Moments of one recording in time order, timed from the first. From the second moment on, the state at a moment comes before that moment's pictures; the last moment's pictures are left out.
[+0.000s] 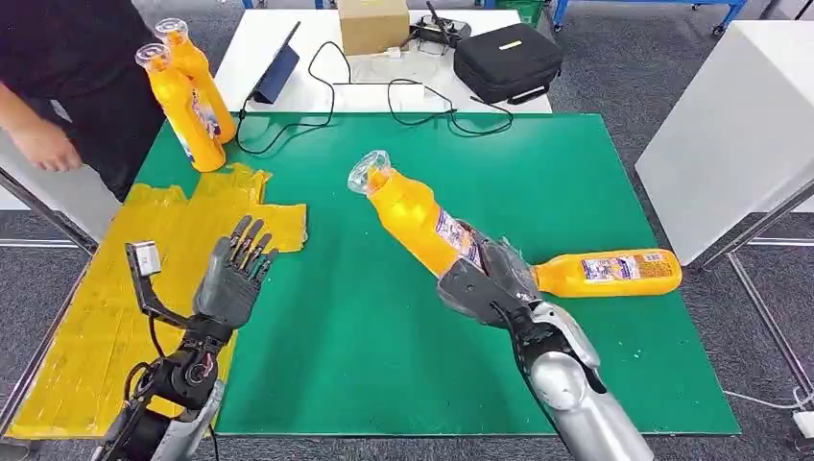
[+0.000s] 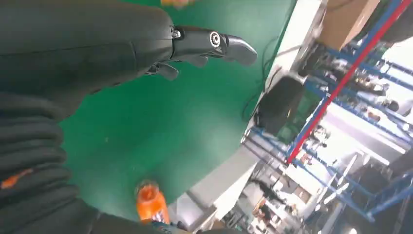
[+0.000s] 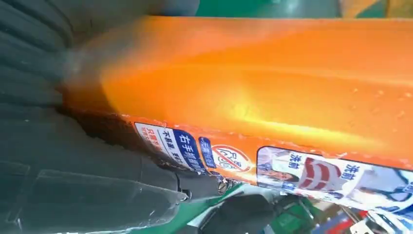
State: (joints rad) left arm -0.12 0.13 -0.25 -1.51 0.76 -0.08 -0.03; right arm -0.26 -0.08 0.49 -1.57 0.48 -0.05 0.11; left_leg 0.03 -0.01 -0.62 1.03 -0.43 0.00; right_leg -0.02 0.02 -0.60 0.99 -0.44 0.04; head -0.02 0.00
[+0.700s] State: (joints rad) left arm -0.12 0.07 -0.38 -1.61 0.74 -0.08 -0.02; right arm -0.23 0.02 0.46 -1.57 0.55 0.01 0.19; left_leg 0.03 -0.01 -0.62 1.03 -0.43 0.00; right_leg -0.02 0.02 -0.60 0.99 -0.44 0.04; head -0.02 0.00
